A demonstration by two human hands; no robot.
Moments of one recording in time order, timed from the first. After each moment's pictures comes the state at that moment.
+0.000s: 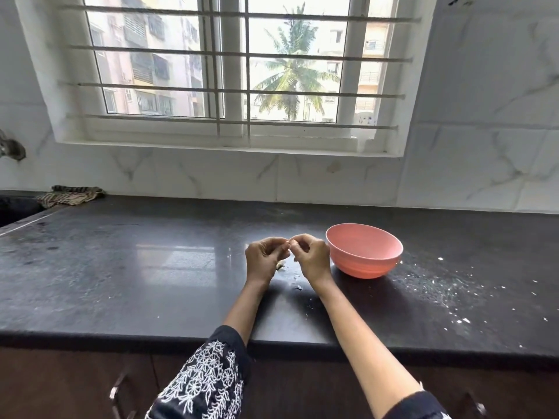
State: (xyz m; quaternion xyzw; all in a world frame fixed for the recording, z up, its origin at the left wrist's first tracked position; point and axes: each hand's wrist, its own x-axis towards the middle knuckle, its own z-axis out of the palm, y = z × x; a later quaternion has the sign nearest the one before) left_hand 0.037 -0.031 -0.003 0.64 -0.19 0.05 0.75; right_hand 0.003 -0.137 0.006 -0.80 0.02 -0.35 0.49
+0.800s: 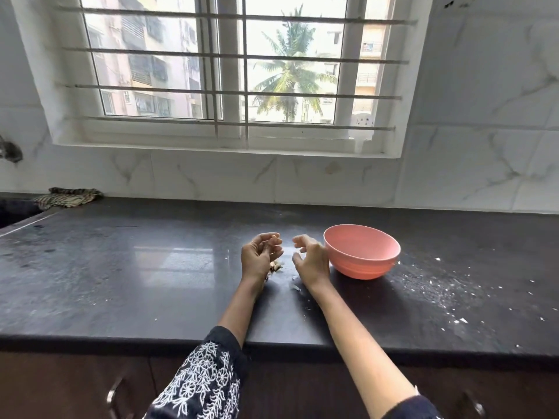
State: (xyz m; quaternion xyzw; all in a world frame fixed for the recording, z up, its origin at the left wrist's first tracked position) left_hand 0.027 -0.030 0.011 0.55 -0.13 0.01 0.82; right_hand 0.004 -0.142 -0.001 -0.86 0.05 -0.36 0.36
